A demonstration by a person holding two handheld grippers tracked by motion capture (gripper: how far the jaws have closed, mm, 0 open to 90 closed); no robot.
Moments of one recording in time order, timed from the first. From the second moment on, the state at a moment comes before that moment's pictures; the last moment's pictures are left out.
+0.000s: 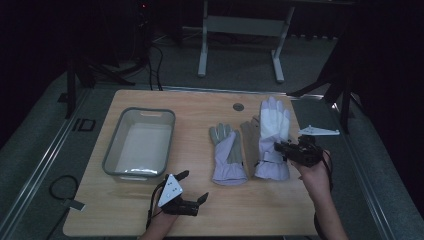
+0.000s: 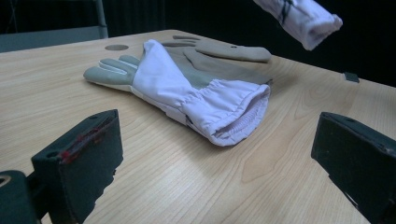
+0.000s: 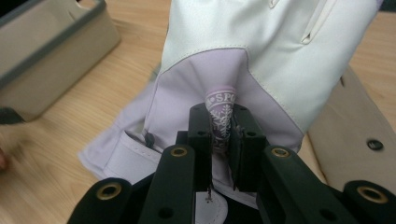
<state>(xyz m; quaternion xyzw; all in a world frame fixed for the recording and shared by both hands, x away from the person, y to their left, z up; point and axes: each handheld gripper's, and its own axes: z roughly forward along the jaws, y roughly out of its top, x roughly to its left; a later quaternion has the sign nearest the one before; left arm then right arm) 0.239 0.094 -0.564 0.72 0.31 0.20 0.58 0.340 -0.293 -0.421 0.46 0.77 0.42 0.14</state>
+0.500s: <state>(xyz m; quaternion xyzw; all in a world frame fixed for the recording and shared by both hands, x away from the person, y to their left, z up) 0.238 0.094 -0.564 0.73 0.30 0.20 0.58 0.343 -0.206 -0.420 0.45 0.78 0.41 0.13</state>
